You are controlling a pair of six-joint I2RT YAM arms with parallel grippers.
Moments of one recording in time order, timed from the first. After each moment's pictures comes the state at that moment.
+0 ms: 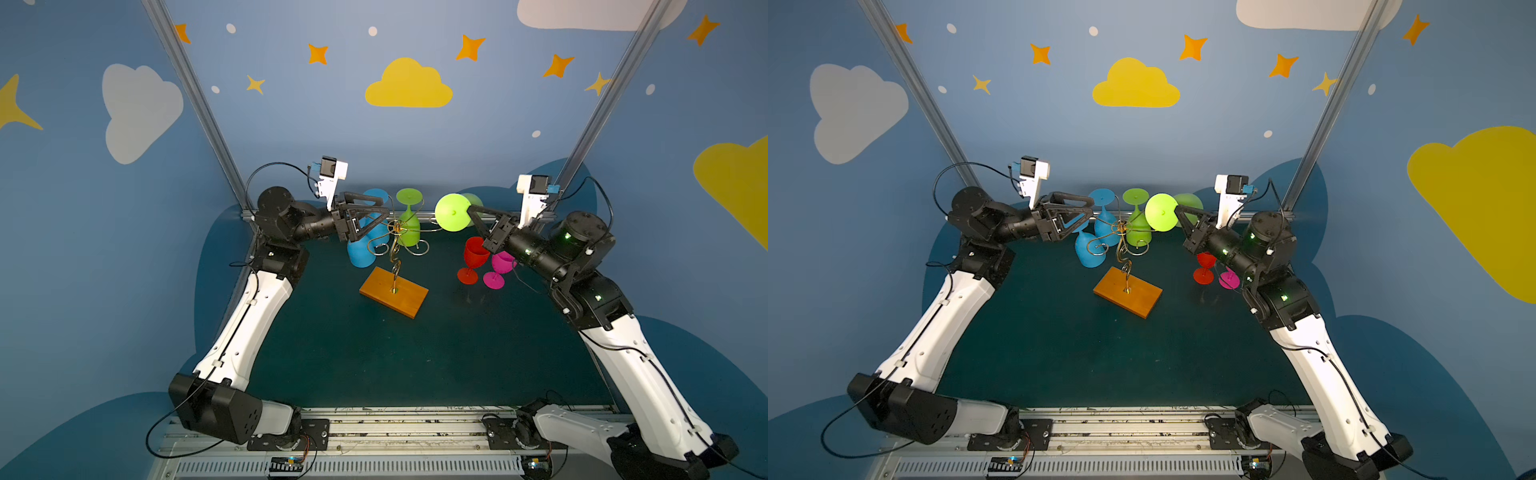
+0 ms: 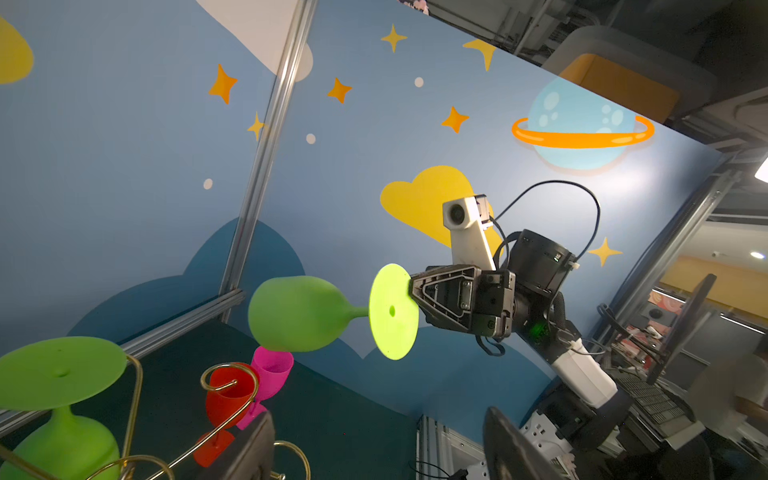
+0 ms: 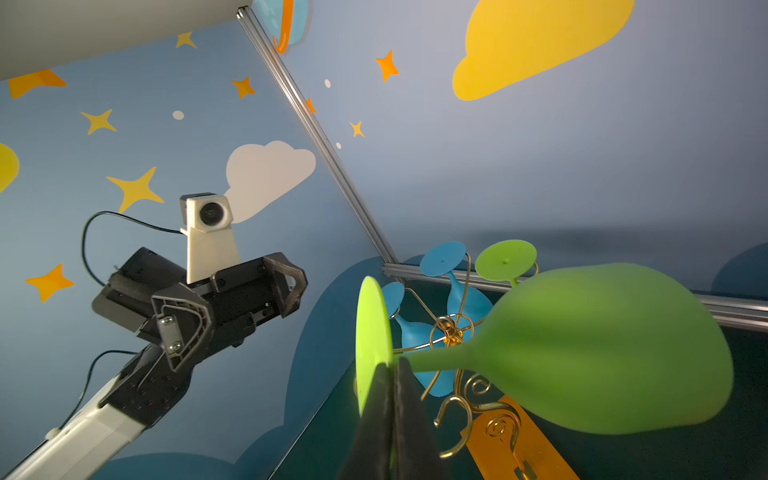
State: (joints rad) left arm -0.24 1.42 1.50 0.24 1.08 -0.70; right arm 0.50 1.14 1.49 -0.28 -0.32 0.51
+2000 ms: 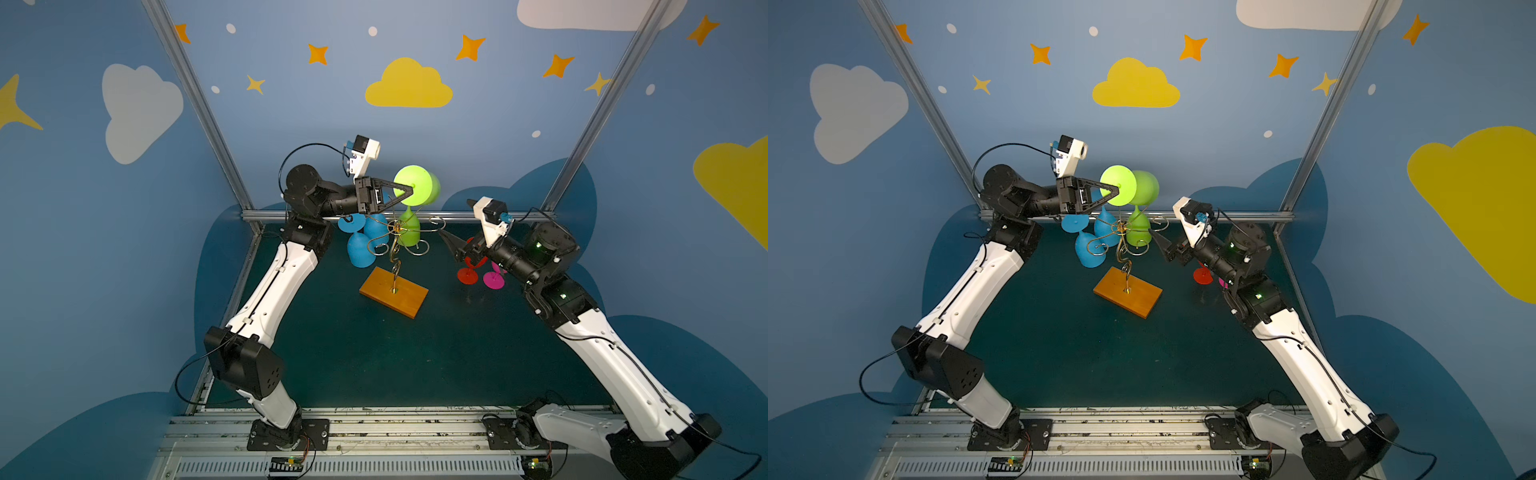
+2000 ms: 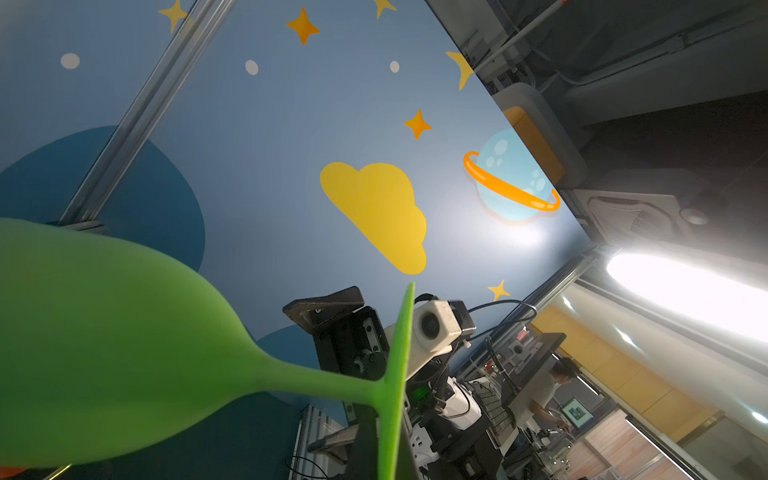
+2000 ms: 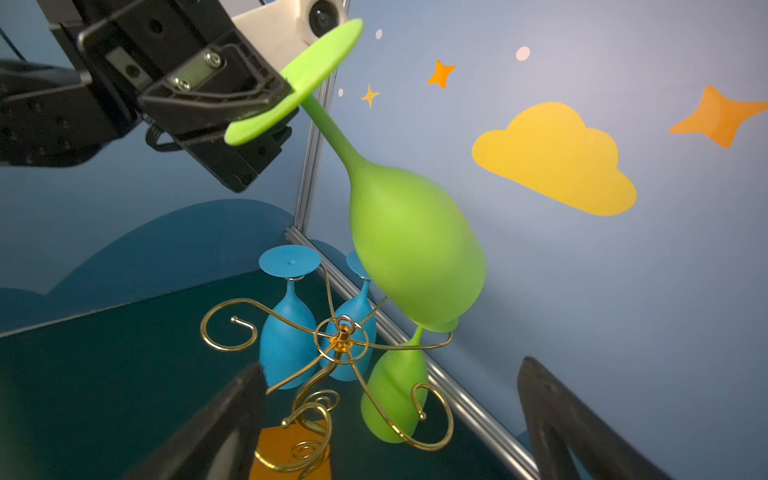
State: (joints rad) left arm -0.32 1.66 1.78 0.37 1.17 -1.23; right arm 0.51 1.16 1.28 -0.02 -0.32 -0.32
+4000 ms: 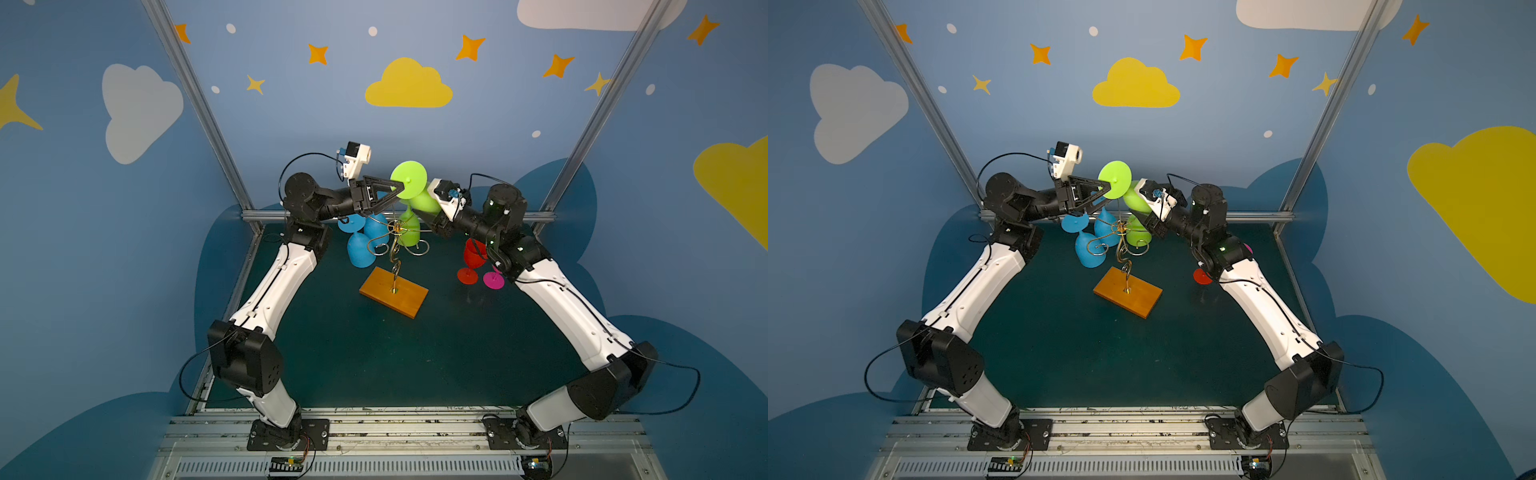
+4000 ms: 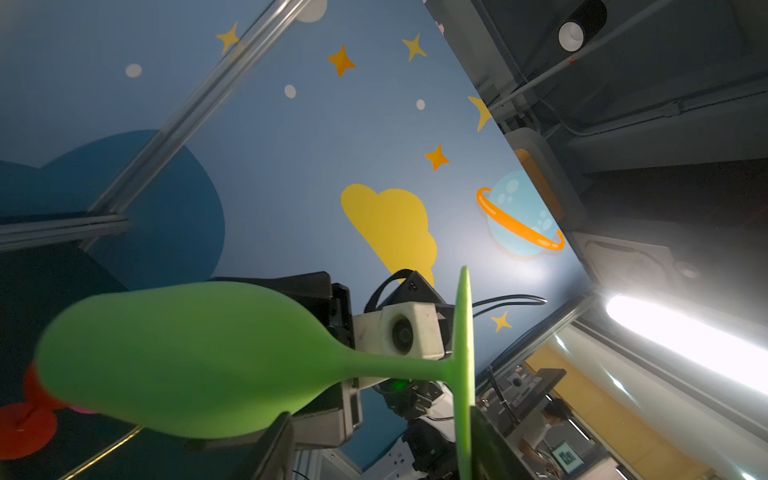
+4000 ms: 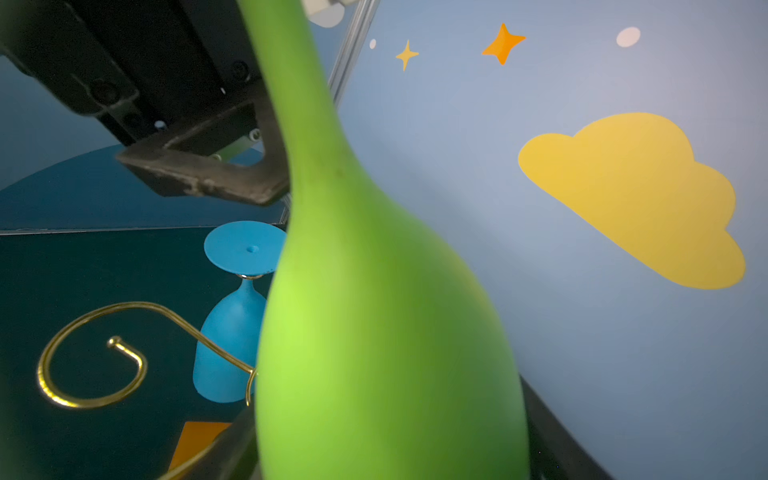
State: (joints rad) left arm -0.27 1.66 1.68 0.48 1.12 -1.30; right arm 0.54 1.51 1.62 -0.16 -0.34 -0.49
